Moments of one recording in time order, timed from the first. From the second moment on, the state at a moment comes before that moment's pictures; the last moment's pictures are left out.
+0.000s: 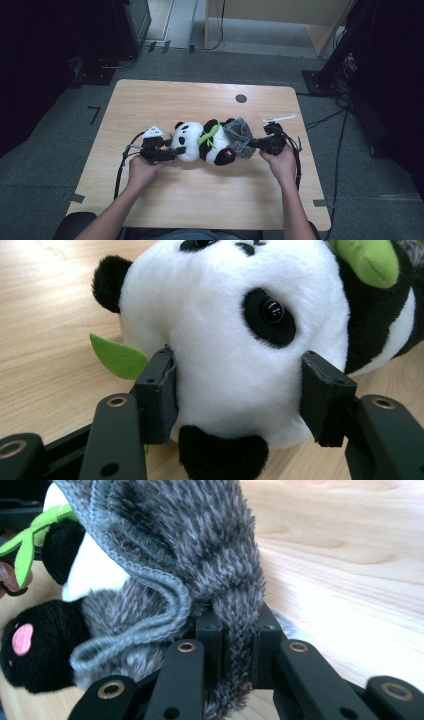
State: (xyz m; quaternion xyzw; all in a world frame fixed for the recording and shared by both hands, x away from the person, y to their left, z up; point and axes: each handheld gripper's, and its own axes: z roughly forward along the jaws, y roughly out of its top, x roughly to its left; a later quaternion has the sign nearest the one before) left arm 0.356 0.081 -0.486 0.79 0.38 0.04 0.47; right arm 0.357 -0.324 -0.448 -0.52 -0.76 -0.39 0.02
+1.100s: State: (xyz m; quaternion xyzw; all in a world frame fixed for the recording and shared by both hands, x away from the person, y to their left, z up) left arm 0.355 0.078 -0.485 0.80 0.37 0.06 0.46; right arm 0.330 -0.261 -0.394 -0.43 -0.82 -0.37 0.05
